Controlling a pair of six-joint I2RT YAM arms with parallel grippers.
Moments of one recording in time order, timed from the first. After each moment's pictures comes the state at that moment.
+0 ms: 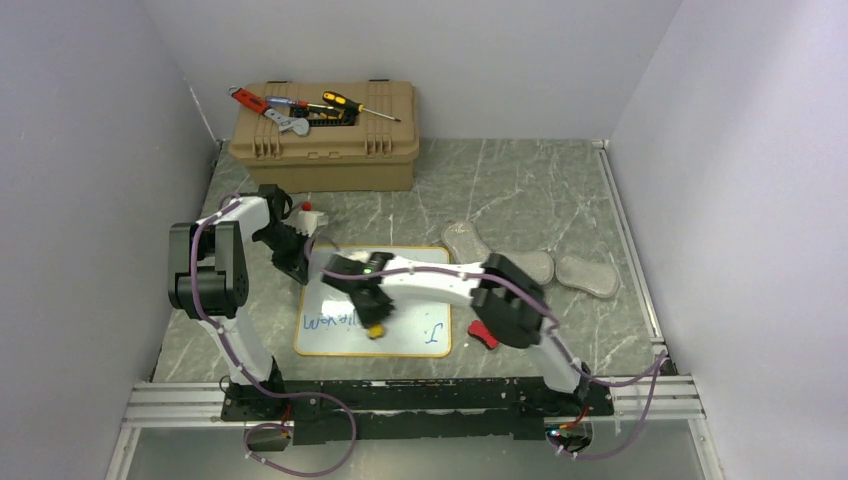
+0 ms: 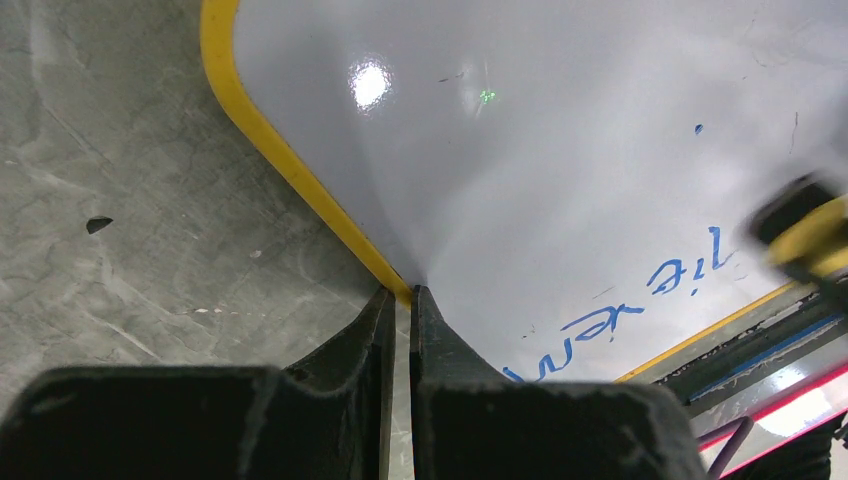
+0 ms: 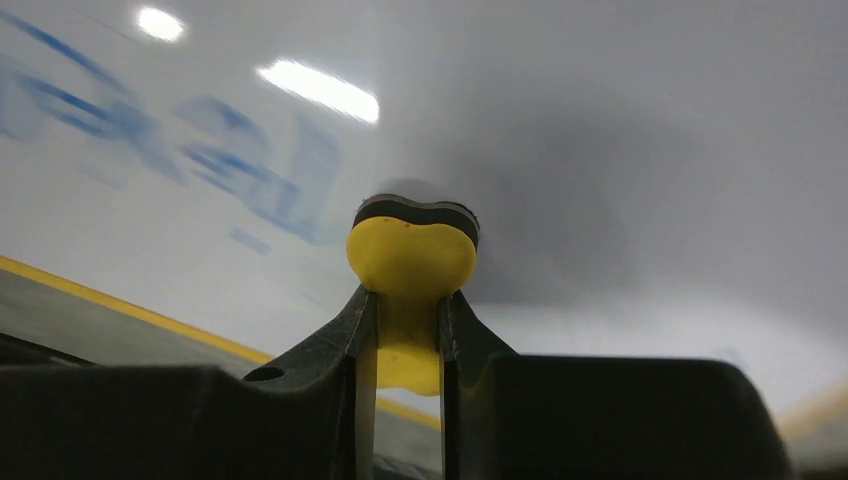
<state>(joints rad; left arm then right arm) 0.04 1.85 1.17 -0.89 0.36 0.48 1.16 2.06 1.52 -0.80 0.13 0.72</state>
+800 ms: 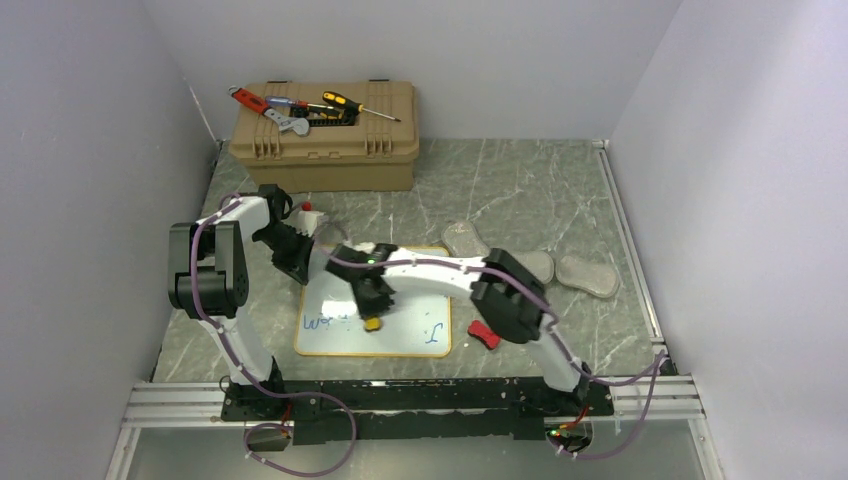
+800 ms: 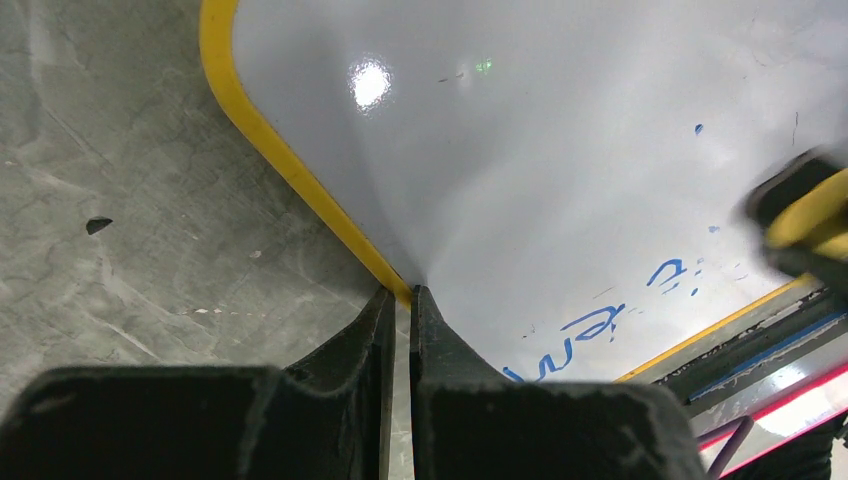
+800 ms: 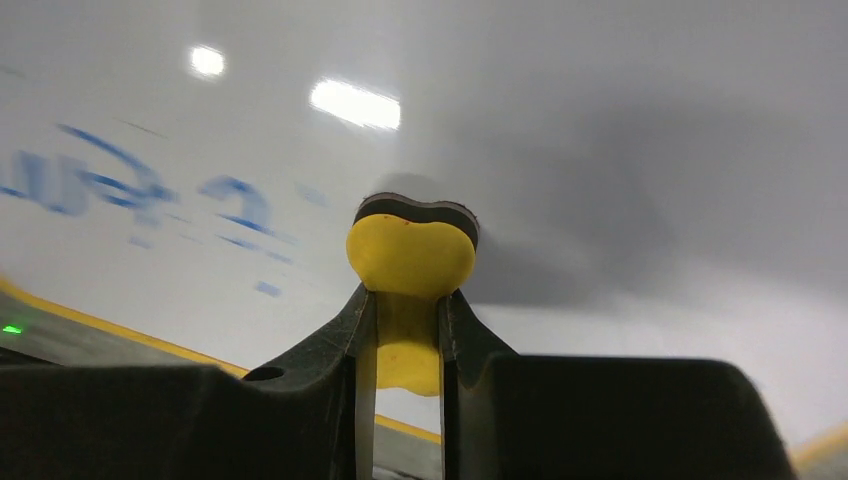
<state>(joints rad) 0.04 1.85 1.17 -0.89 0.36 0.48 1.11 2.11 1.59 -0.76 0.10 0.79</state>
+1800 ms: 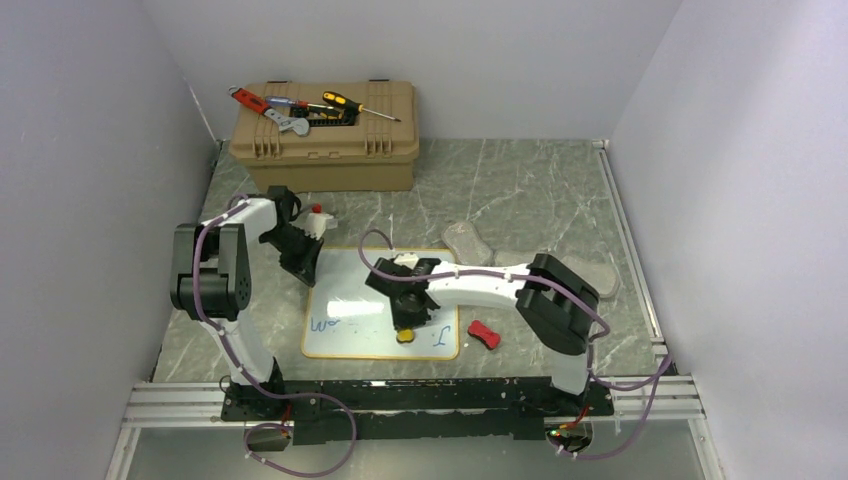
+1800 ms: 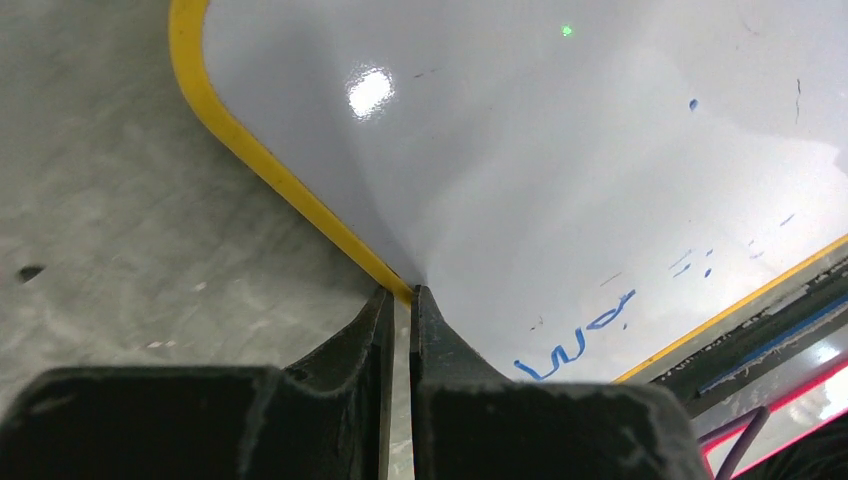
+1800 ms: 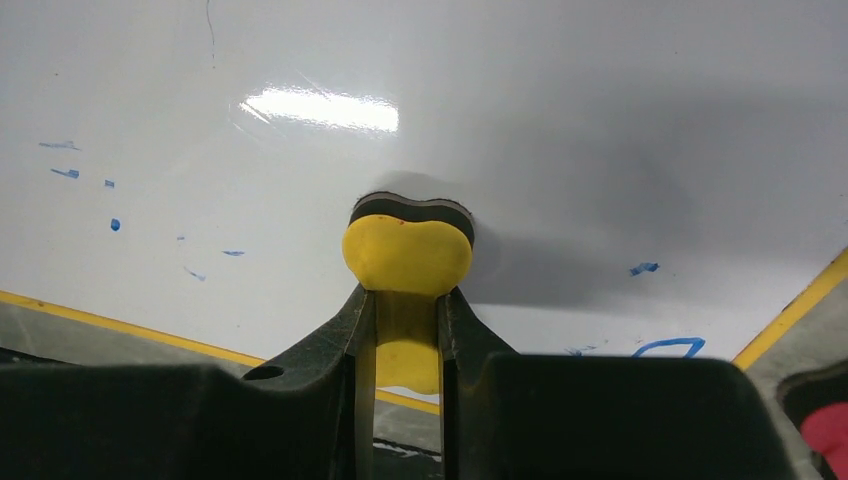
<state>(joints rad) 0.00 1.83 1.15 -0.88 0.37 0.52 1.11 1.89 1.27 -0.67 0.14 0.91</state>
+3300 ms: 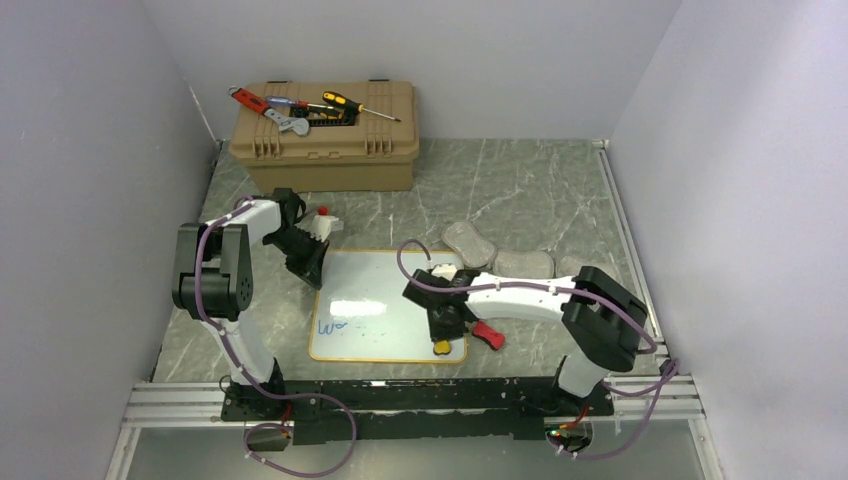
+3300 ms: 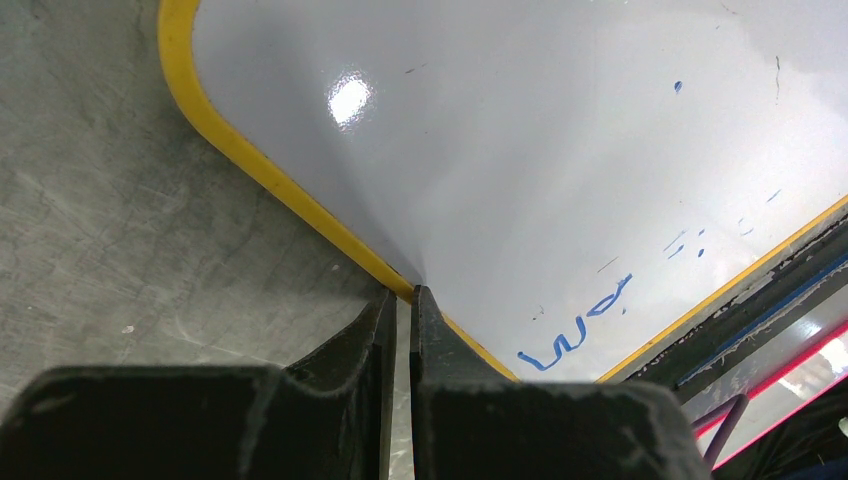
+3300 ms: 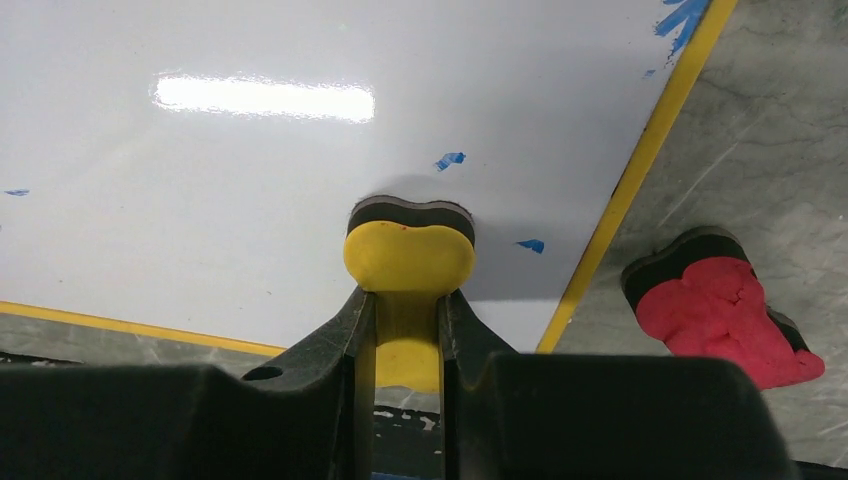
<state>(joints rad) -0.04 1.84 1.13 -0.88 0.43 0.52 1.07 1.65 0.97 -0.70 0.17 0.92</state>
